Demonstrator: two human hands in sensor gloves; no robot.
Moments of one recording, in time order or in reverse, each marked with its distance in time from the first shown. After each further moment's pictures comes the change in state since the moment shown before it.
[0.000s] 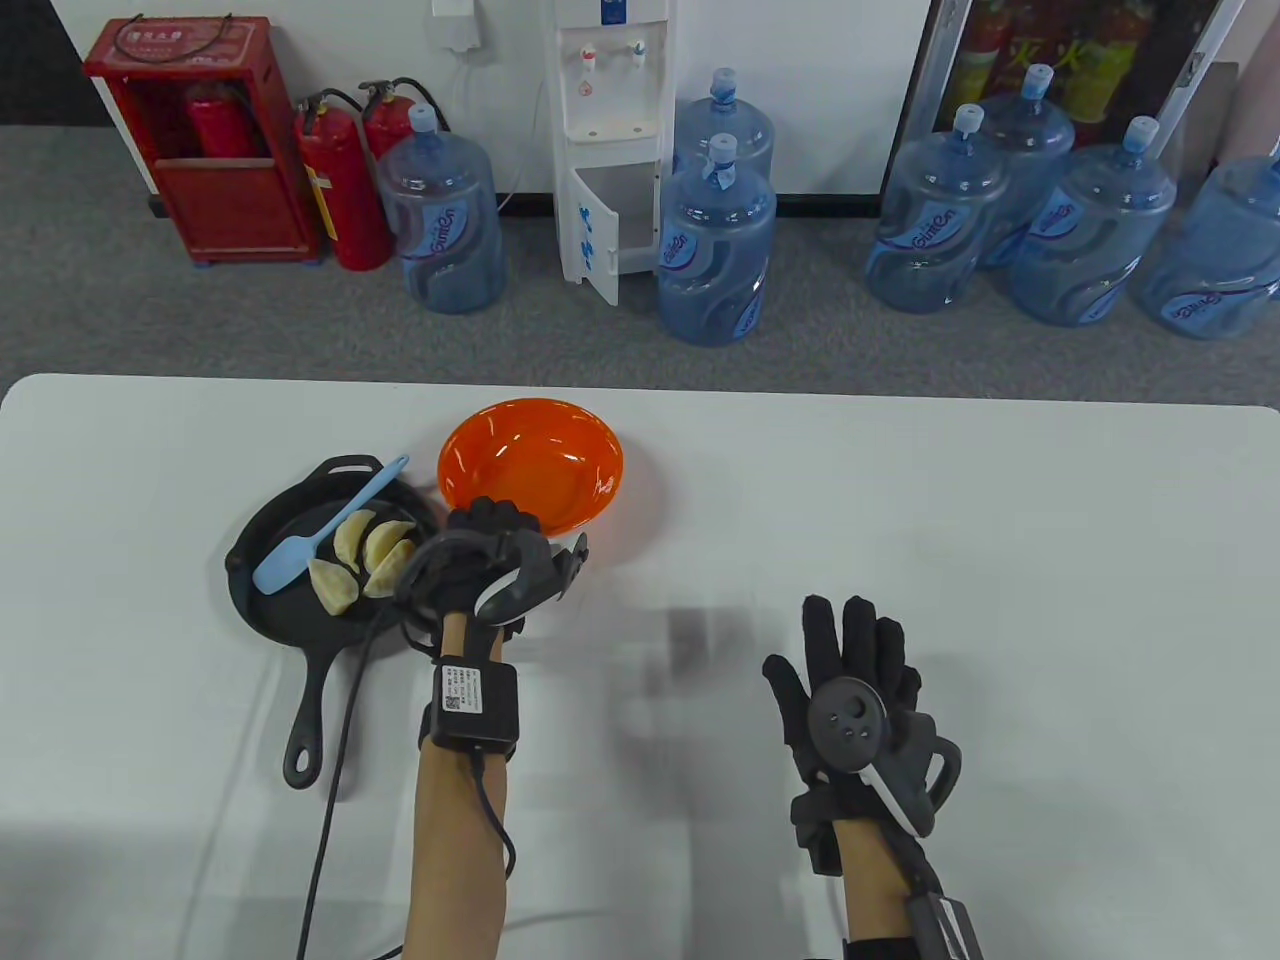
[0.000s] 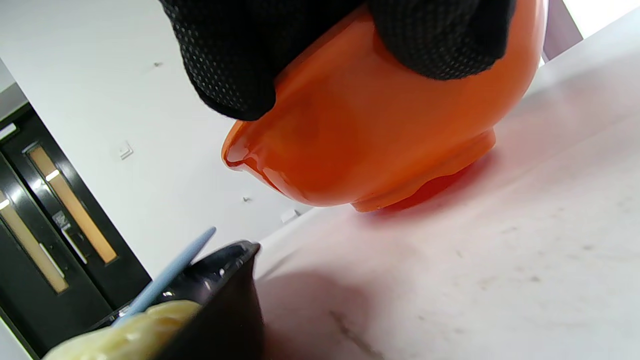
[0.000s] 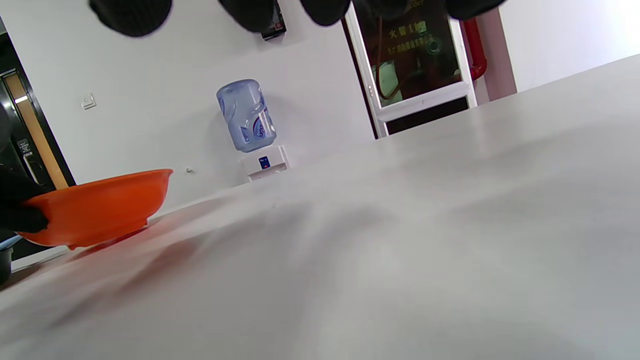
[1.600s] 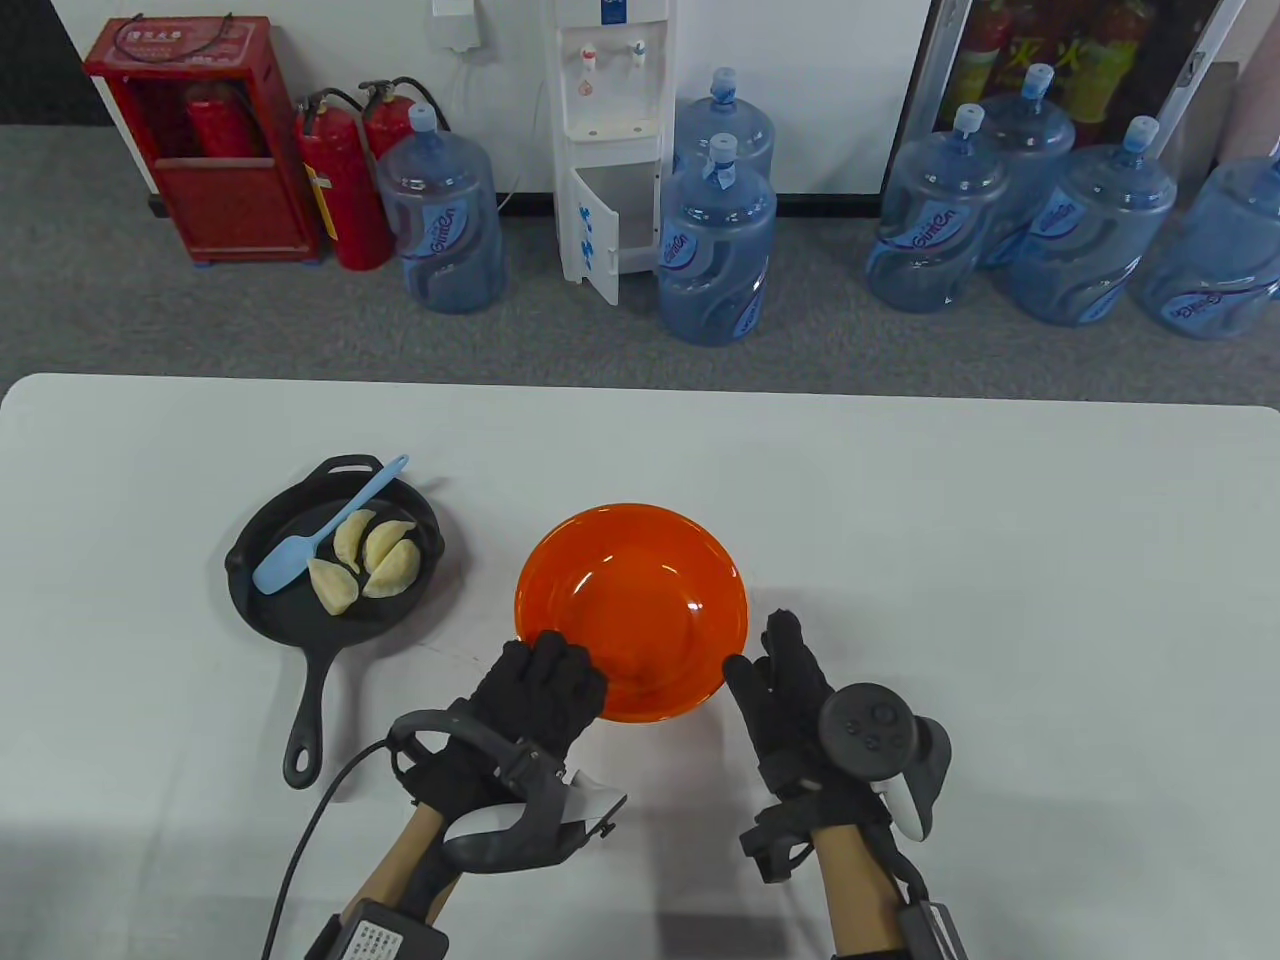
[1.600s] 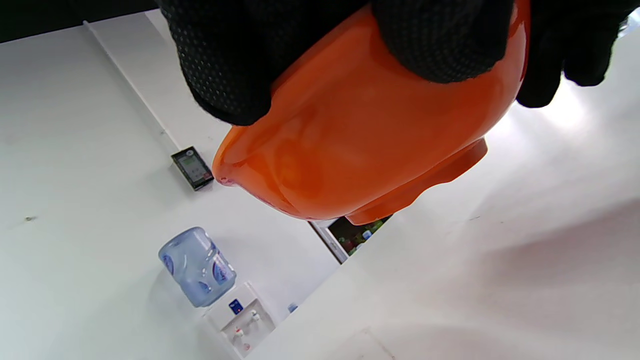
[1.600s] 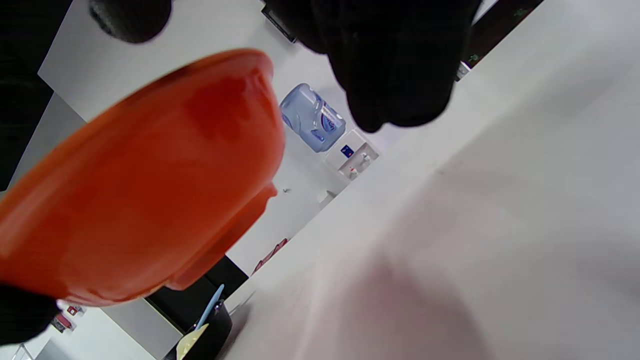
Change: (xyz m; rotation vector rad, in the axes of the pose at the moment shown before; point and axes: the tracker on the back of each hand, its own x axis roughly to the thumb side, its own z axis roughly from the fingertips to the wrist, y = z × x) left_hand 0.014 0.114 0.189 0.421 -0.373 -0.002; right_hand 0.022 -0.003 0.007 0.074 -0.132 -0.525
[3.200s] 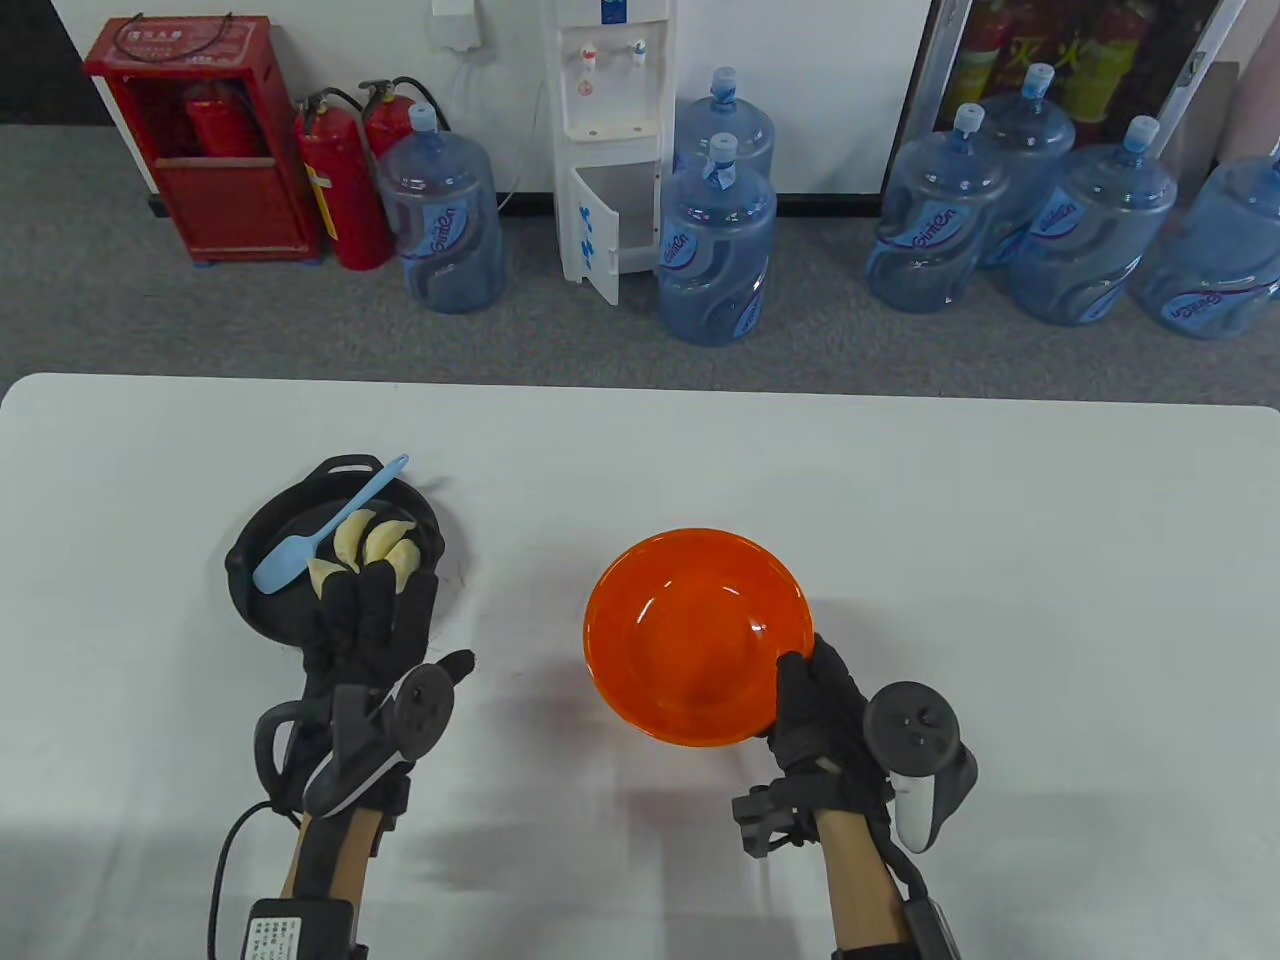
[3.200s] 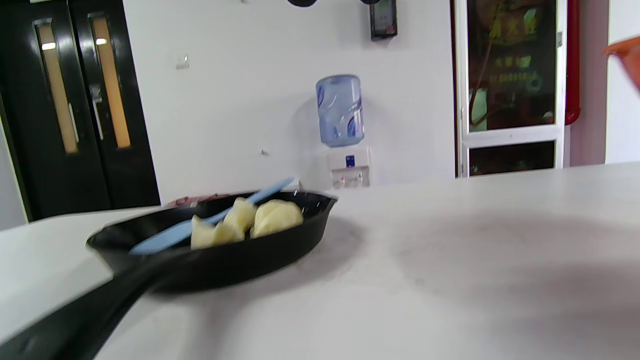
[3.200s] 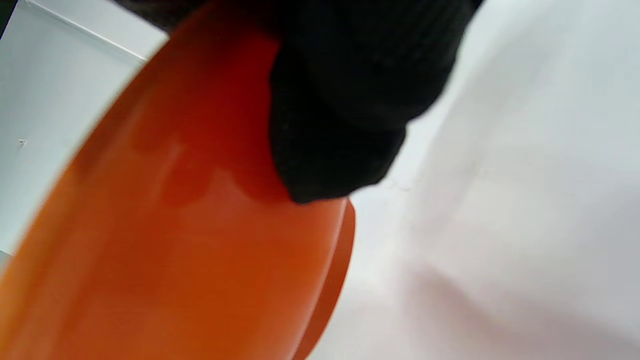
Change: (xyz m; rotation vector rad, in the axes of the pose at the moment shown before) left_hand -0.096 -0.095 0.059 -0.444 0.579 0.448; right_hand -0.022 -0.007 0.000 -0.159 0.241 -0.238
